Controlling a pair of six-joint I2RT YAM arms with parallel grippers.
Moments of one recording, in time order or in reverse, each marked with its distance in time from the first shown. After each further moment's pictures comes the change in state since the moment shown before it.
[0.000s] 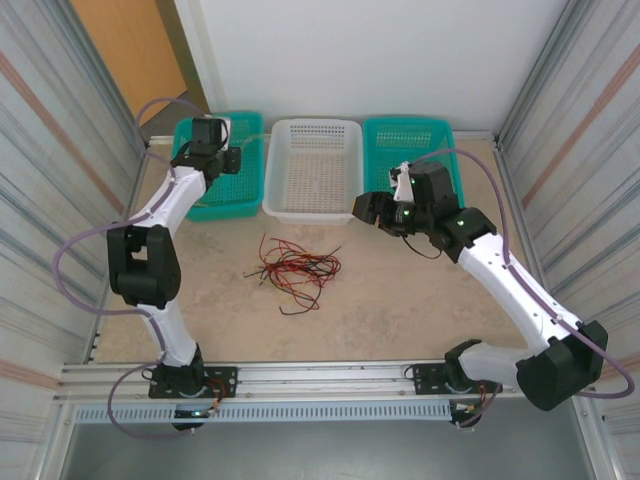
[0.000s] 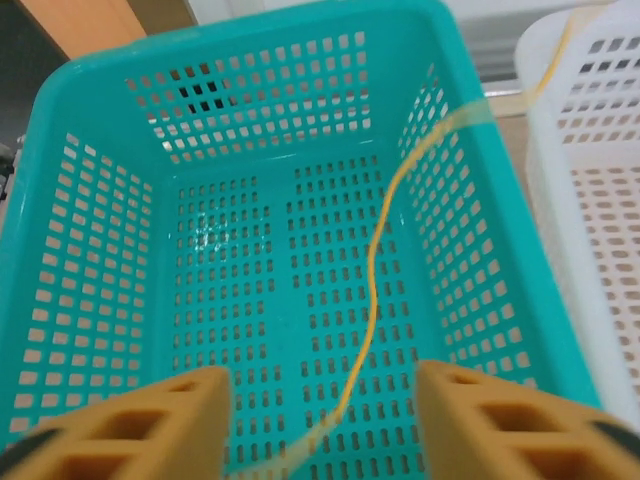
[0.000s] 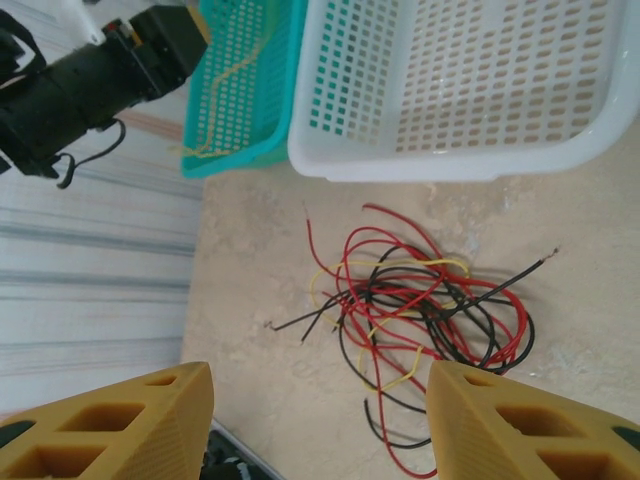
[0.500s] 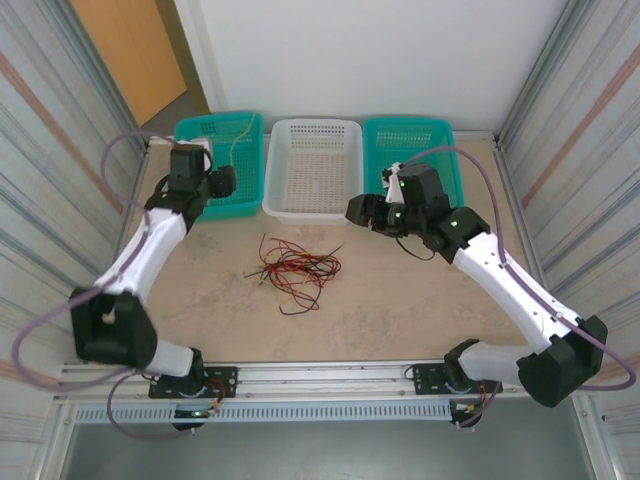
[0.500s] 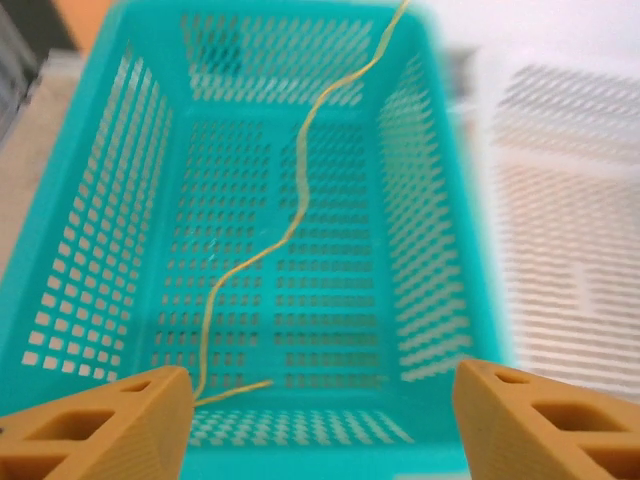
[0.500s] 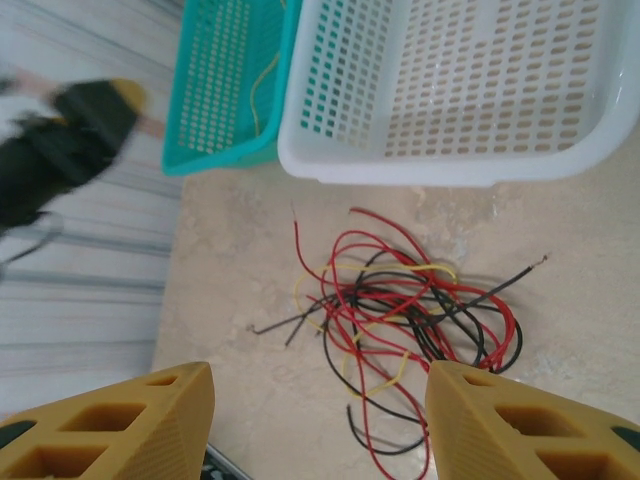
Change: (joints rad) left arm -0.030 -0.483 -0.381 0.013 0.058 -0.220; right arm 0.098 0.018 0.034 -0.035 0.116 -0.029
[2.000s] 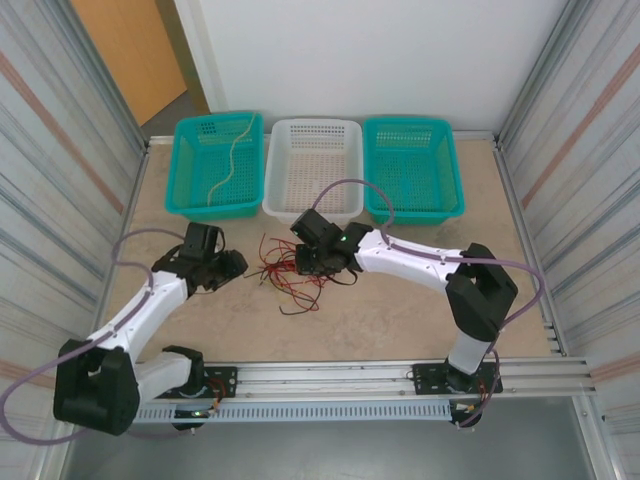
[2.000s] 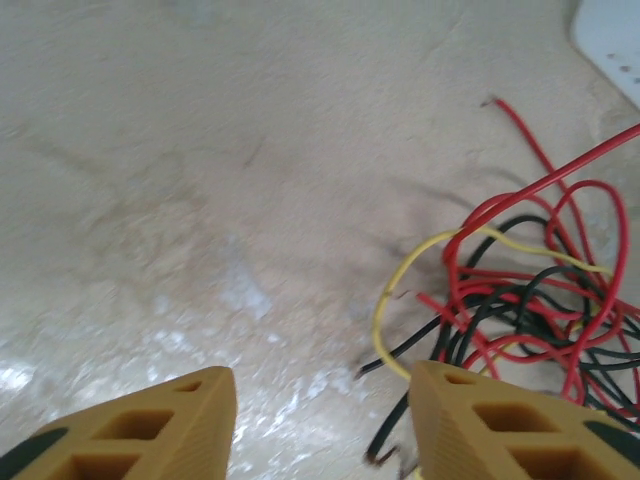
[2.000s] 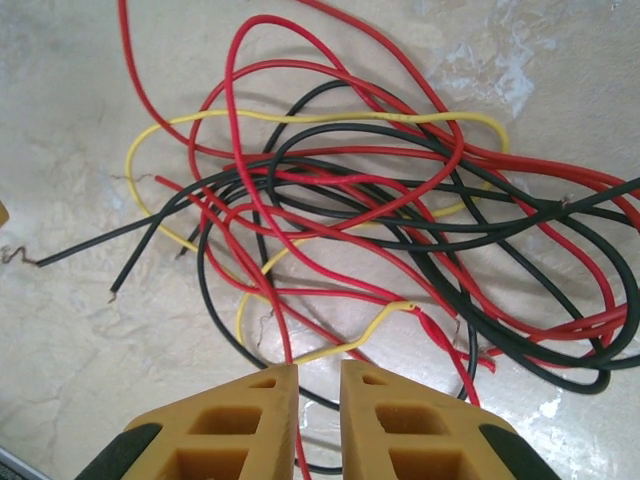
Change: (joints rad) left arm -0.075 -0.240 -0.523 -0.192 0.228 -0.507; right arm 0.384 0.514 0.112 0.010 0.294 0.079
